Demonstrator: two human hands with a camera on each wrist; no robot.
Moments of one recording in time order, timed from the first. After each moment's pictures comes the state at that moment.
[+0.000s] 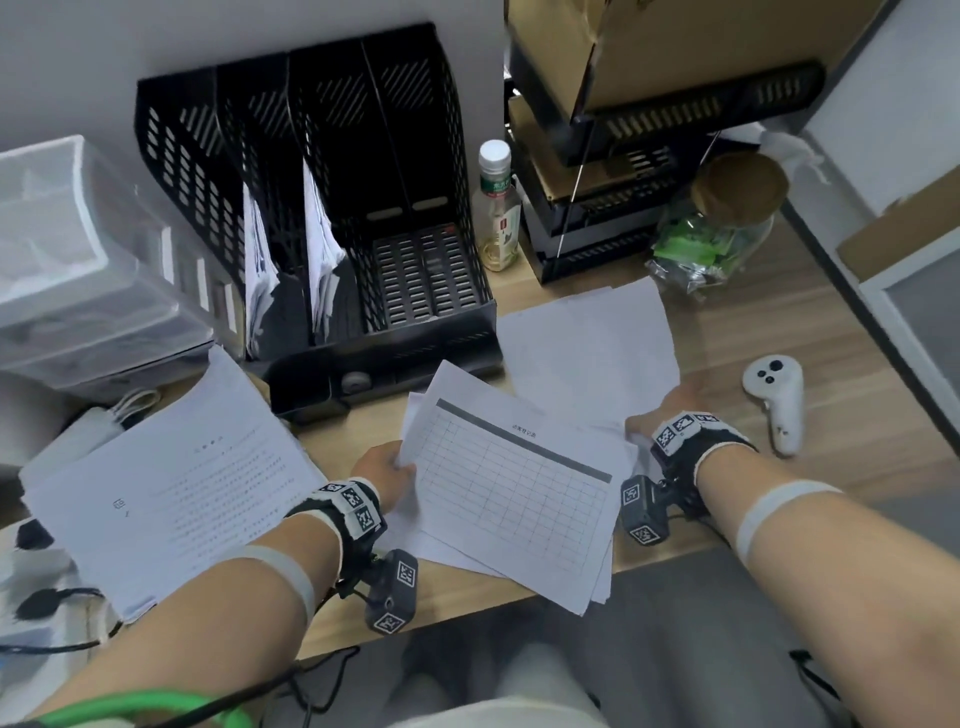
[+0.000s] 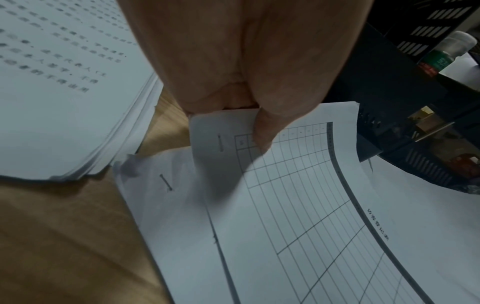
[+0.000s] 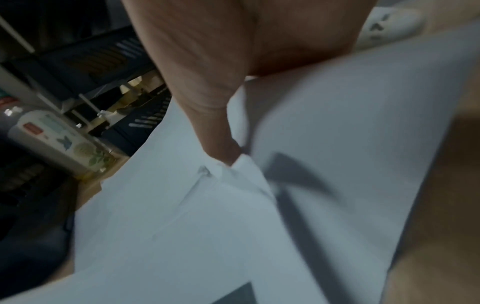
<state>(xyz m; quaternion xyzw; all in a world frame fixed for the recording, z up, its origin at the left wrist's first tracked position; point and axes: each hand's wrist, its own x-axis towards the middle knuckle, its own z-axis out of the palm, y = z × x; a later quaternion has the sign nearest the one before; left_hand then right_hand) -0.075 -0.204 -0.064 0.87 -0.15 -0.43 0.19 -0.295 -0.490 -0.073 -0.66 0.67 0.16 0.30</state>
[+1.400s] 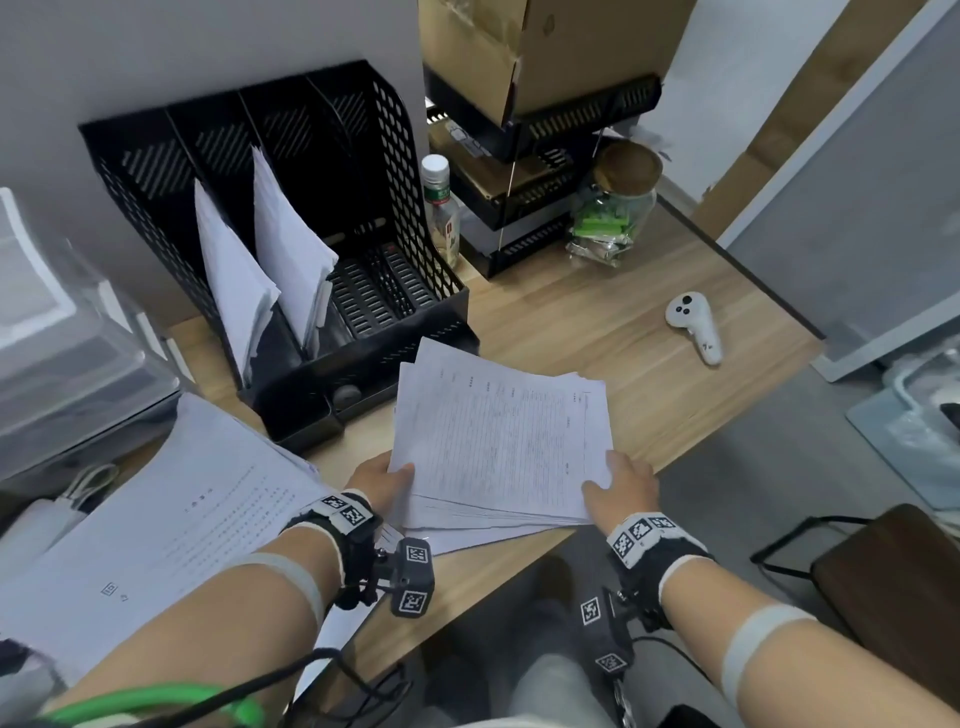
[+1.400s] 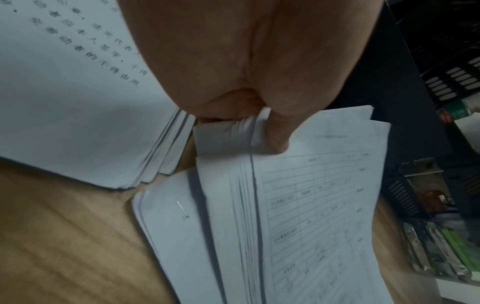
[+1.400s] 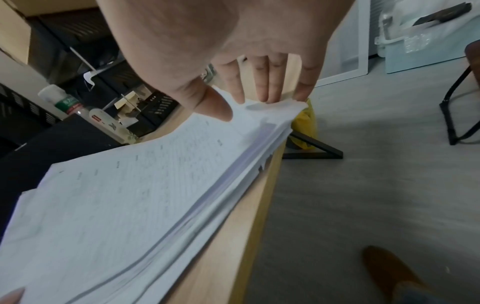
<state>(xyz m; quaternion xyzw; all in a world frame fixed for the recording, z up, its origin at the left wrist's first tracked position) -0.029 -0.153 -0.109 0.76 -0.15 -0.53 0.33 -0.323 -0.257 -0.067 -0.62 0.72 0.01 0.32</state>
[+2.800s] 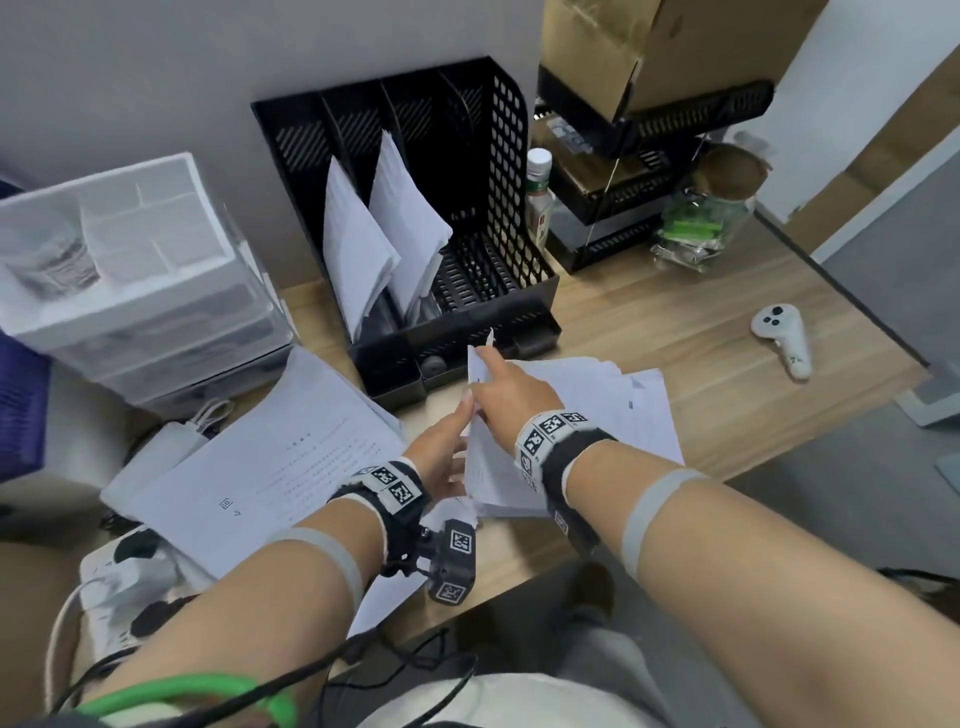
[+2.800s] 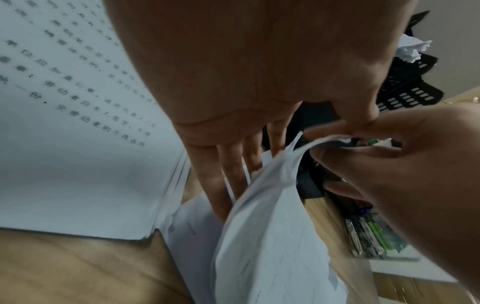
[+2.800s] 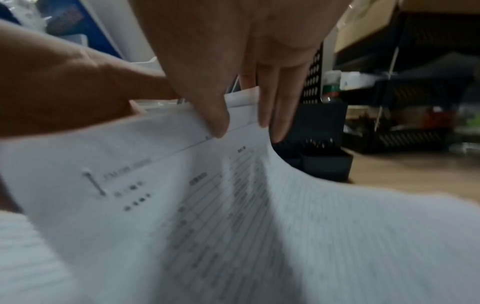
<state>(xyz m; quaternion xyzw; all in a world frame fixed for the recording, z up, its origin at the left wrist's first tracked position) -0.033 -0.124 -0.026 0.63 -0.10 -0.65 0.41 -0.120 -0.229 0.005 -0.93 0.32 0.10 0.13</state>
